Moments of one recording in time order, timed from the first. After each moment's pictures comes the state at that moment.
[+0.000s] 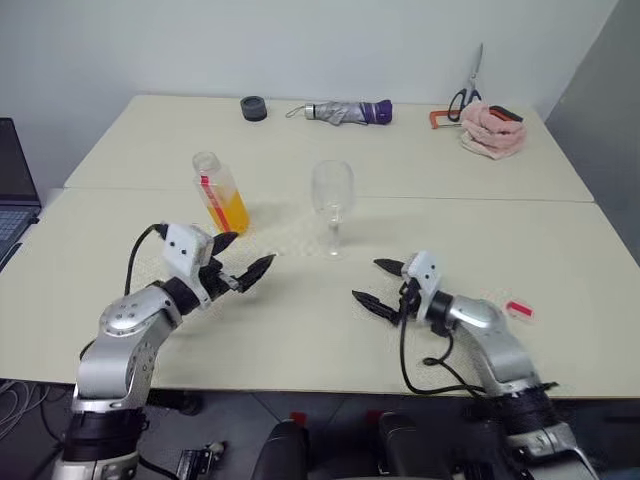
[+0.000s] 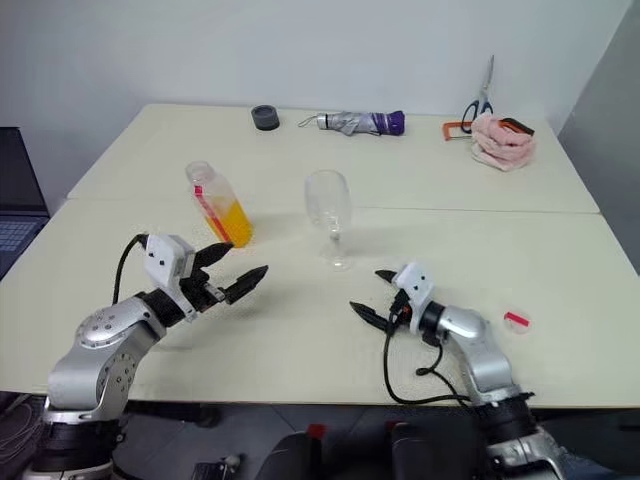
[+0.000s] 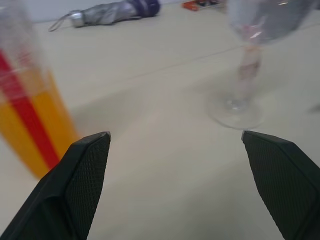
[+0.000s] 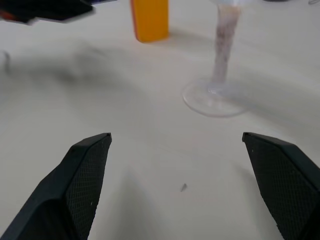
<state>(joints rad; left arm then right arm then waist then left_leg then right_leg) -0.15 0.54 0.22 -0.13 -0.39 0.35 -0.58 -0.23 -0.34 0.13 -0.17 0.24 0.29 0.81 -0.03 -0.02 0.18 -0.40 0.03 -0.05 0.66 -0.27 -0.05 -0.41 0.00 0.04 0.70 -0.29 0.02</state>
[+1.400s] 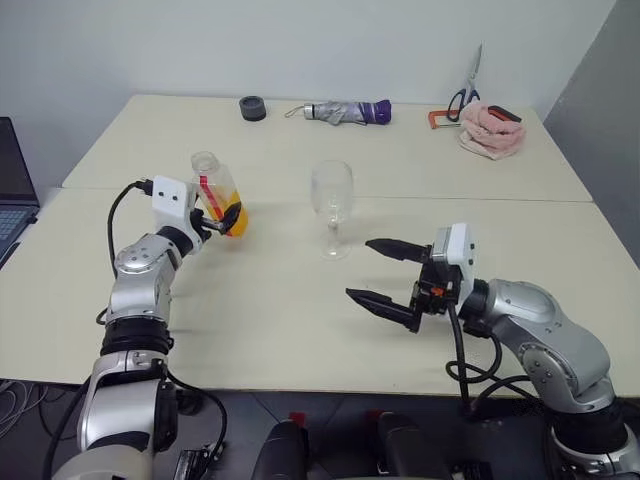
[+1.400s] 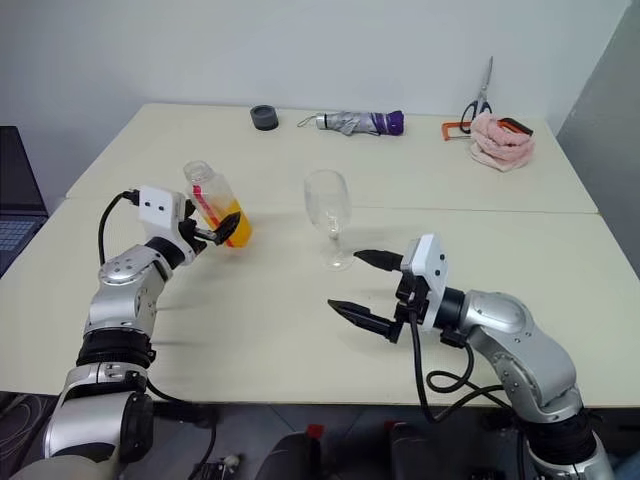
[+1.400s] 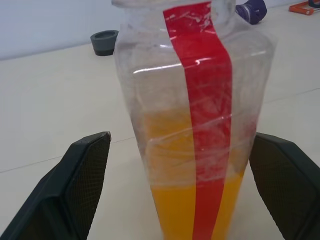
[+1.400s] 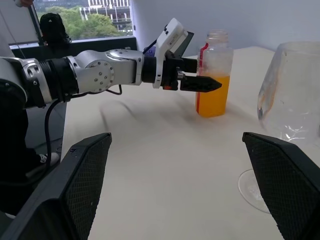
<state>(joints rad) -0.67 0.53 0.20 0.63 -0.19 0.04 -0.54 -0.29 -0.49 0.10 -0.56 0.56 0.57 0.76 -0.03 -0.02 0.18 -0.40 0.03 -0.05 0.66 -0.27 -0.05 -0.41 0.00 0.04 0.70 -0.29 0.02</state>
